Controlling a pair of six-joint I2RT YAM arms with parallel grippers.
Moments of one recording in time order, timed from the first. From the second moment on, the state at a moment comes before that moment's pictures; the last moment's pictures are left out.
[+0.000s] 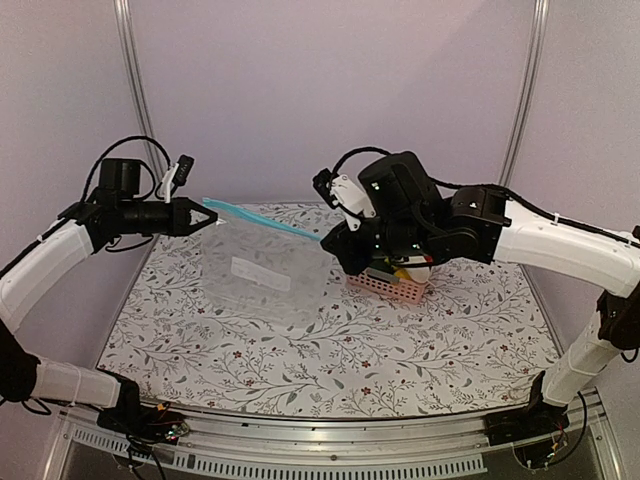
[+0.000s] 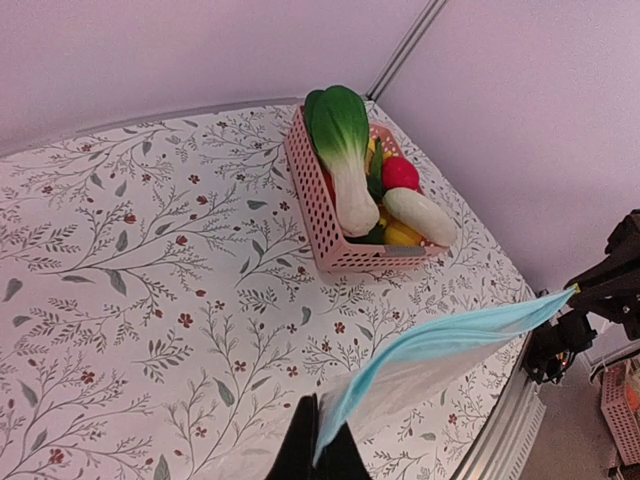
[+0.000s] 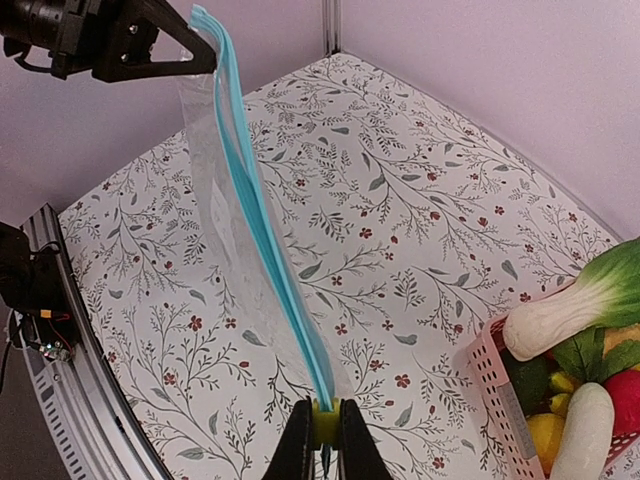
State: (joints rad) left arm -0.19 1.19 1.07 -0.42 0.65 -0.14; right arm 1.11 1.59 1.55 -0.55 0.20 0.17
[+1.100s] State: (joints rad) left arm -0.34 1.18 1.05 -0.40 0.88 -0.02; right arm 1.10 1.59 1.59 -0.56 0.11 0.18
